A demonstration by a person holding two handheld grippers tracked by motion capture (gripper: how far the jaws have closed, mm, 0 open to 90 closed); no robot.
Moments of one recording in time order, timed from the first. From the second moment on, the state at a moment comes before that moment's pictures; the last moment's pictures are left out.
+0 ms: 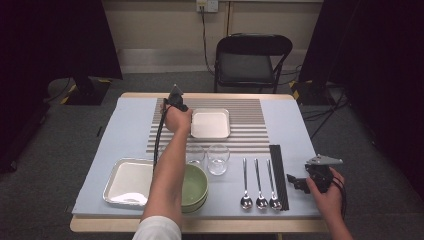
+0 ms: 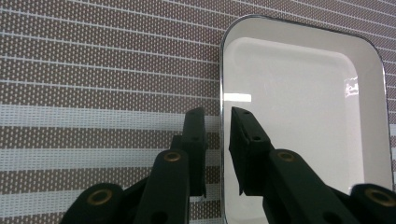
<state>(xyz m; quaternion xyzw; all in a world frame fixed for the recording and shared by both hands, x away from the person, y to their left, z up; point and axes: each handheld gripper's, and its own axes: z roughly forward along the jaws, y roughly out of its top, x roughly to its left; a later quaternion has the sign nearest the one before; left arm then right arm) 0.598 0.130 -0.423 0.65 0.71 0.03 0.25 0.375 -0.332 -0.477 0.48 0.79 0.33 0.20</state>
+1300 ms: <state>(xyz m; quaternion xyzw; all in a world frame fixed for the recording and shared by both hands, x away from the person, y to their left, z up) 0.563 0.164 -0.395 0.67 0.67 0.05 0.32 0.375 -0.332 -0.477 0.48 0.79 0.33 0.20</state>
